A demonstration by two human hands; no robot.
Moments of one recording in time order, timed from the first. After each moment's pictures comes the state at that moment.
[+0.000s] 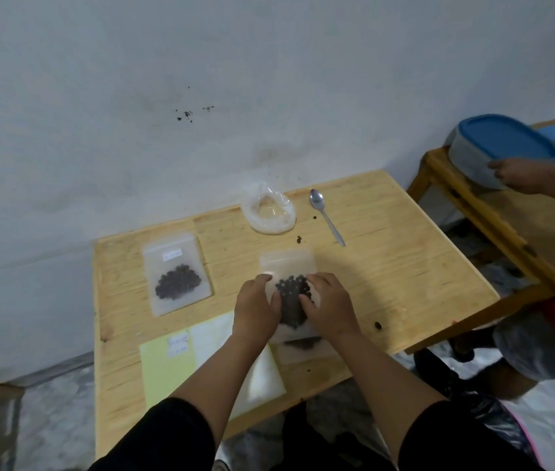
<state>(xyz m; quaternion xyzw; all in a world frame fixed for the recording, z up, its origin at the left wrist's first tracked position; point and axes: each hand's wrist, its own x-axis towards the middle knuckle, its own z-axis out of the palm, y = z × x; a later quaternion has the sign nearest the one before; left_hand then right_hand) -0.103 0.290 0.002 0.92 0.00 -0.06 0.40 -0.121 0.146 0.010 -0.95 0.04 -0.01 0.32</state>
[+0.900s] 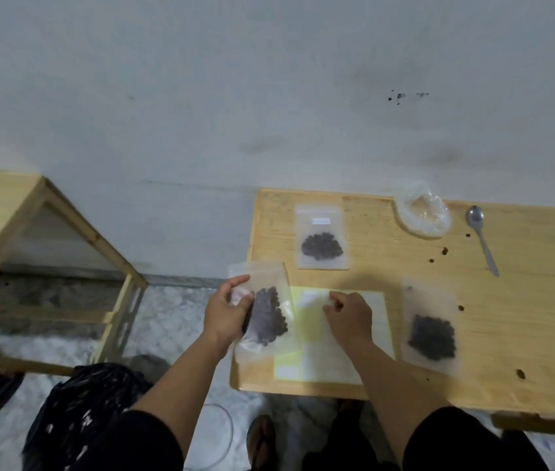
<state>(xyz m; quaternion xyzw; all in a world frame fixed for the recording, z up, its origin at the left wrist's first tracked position) -0.209 0.524 -0.009 0.72 0.32 0.02 0.62 -0.142 0.323 -0.029 -0.93 0.05 0.15 0.34</state>
